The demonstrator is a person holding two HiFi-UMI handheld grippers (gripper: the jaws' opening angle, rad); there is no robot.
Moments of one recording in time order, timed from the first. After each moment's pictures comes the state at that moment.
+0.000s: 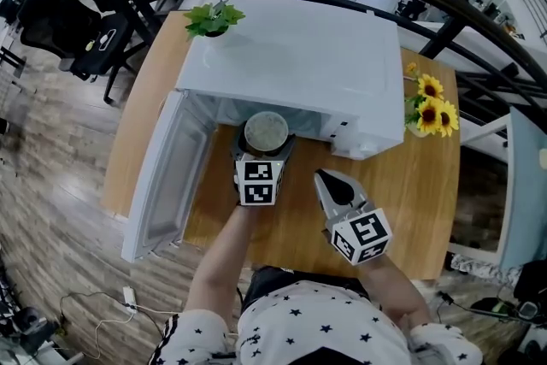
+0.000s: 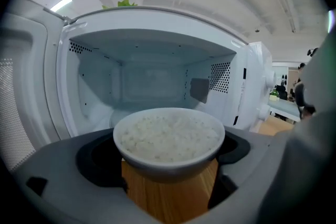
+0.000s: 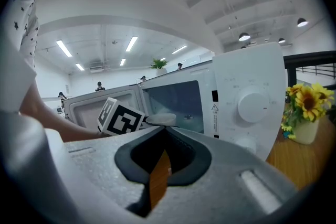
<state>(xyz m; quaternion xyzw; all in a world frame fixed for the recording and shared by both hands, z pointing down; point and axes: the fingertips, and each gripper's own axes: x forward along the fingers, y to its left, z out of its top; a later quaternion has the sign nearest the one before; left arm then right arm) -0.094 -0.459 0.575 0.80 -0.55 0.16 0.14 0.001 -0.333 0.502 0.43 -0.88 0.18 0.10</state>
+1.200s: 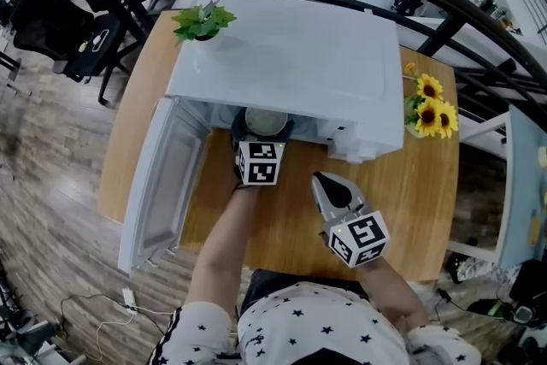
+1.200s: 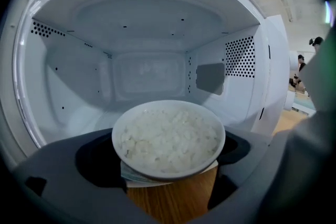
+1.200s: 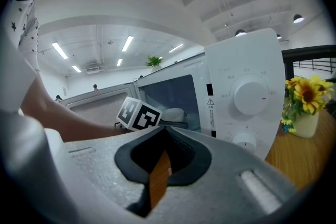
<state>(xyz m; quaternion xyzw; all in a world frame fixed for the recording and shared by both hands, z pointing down) -0.082 -0.514 0.599 0.80 -0.55 0.20 0.13 0.006 -0.342 0.513 0.44 -0.87 0.19 0.10</state>
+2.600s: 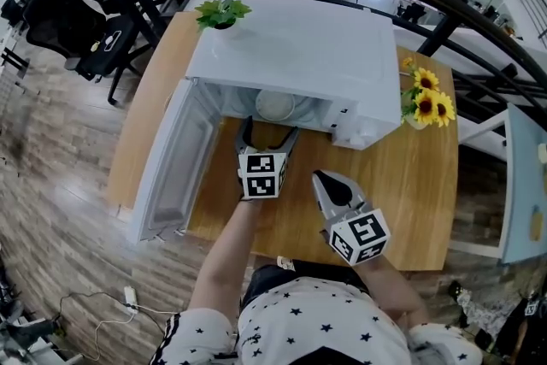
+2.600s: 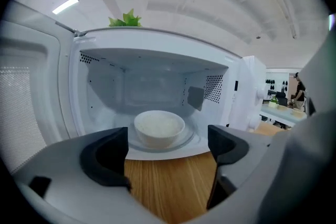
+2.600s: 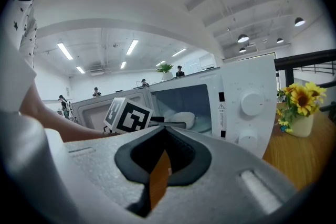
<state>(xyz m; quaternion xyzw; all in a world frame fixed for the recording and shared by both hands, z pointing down) -0.094 -0.440 0.557 0.81 -0.56 0.14 0.15 -0.010 -0.296 0.489 0.43 -0.88 0.17 0.08</state>
